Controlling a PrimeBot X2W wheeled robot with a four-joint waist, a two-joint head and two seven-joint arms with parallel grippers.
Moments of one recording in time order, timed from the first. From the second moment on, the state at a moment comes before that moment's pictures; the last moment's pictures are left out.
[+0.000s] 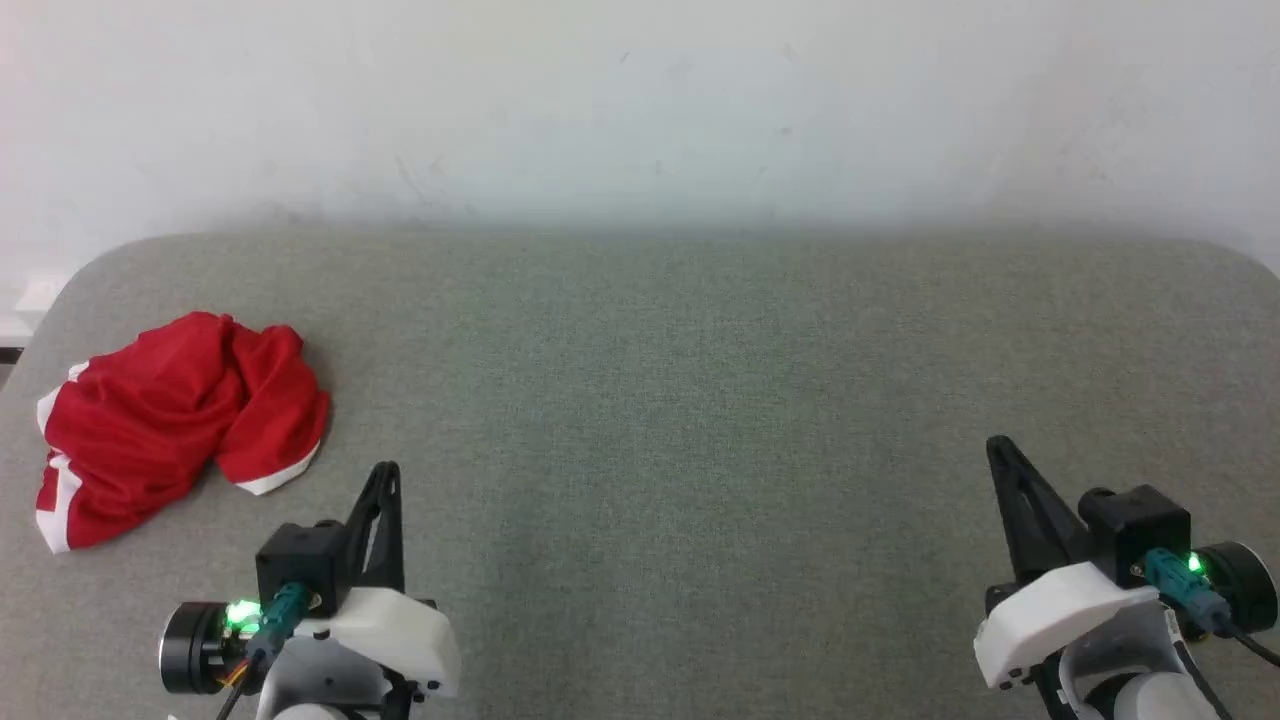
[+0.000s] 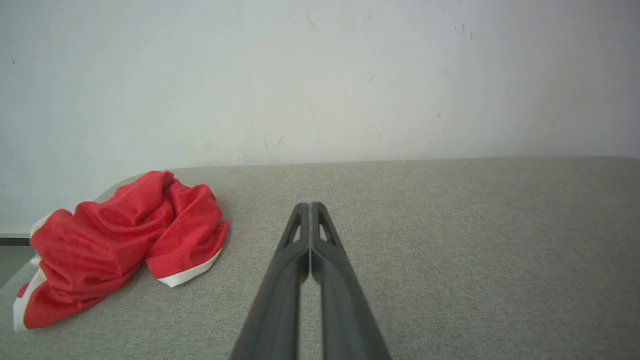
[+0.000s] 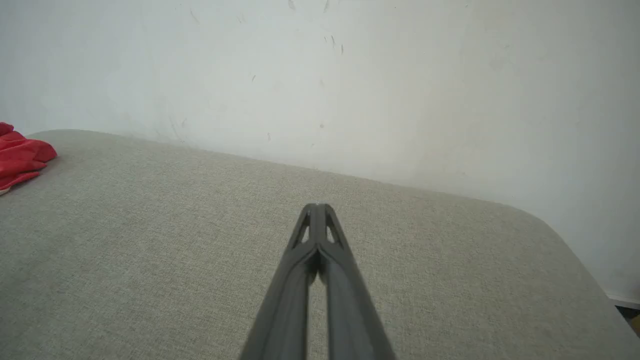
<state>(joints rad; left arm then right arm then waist) 0.01 0.06 0.00 0.00 -0.01 0.01 0.00 0.01 -0.05 0.00 0.01 0.00 0.13 0.00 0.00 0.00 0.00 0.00</state>
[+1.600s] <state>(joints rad) 0.03 0.06 -0.01 -0.02 -0.03 0.01 -0.08 0.01 -0.05 -0.09 0.03 0.02 0.13 -0.08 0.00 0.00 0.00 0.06</state>
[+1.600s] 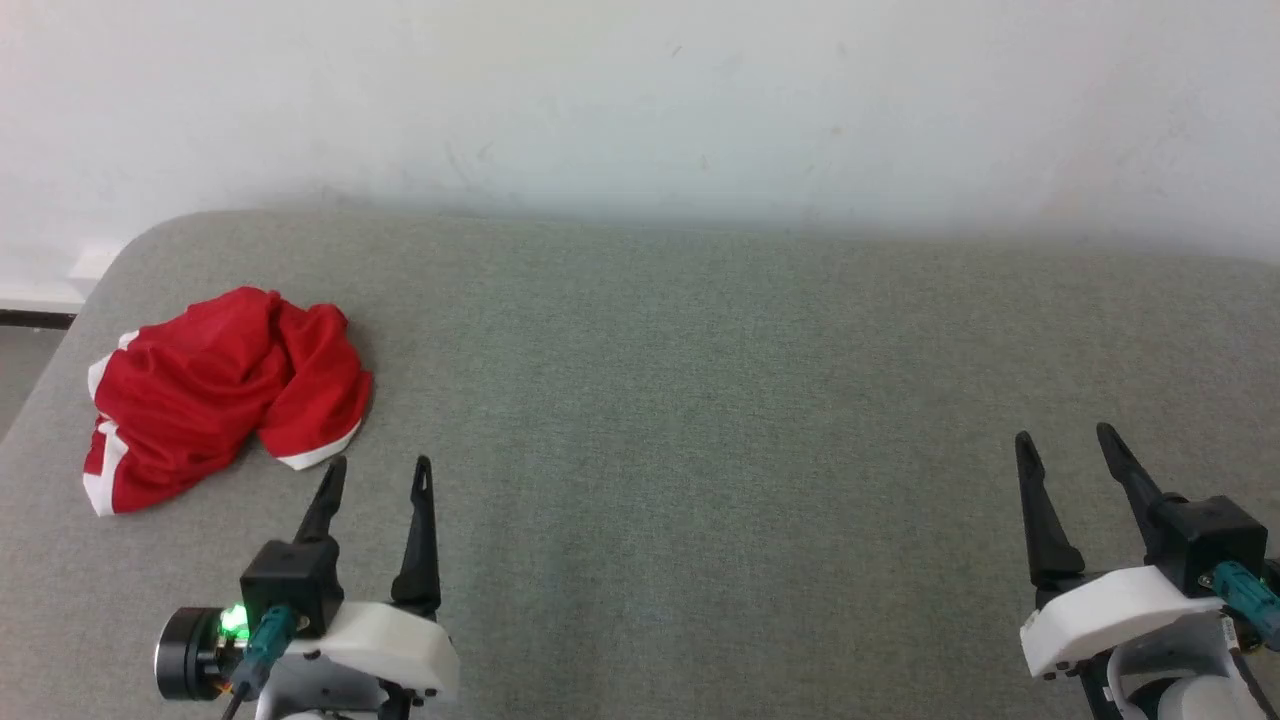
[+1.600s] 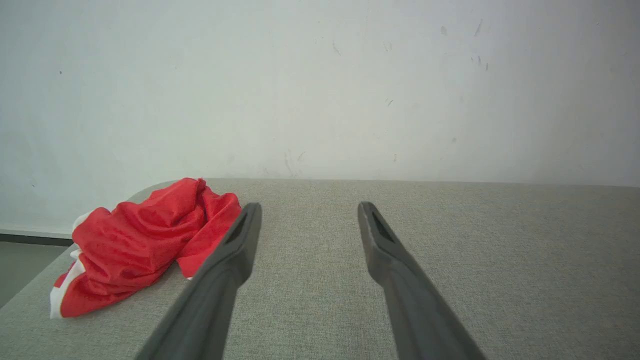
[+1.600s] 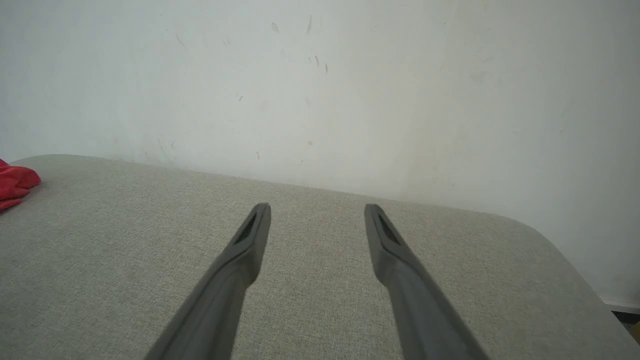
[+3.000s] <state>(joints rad) 0.08 0.06 -0.01 -0.02 -0.05 0.01 -0.17 0.01 -0.05 -0.03 0.09 0.03 0.13 -0.17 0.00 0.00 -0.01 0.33</state>
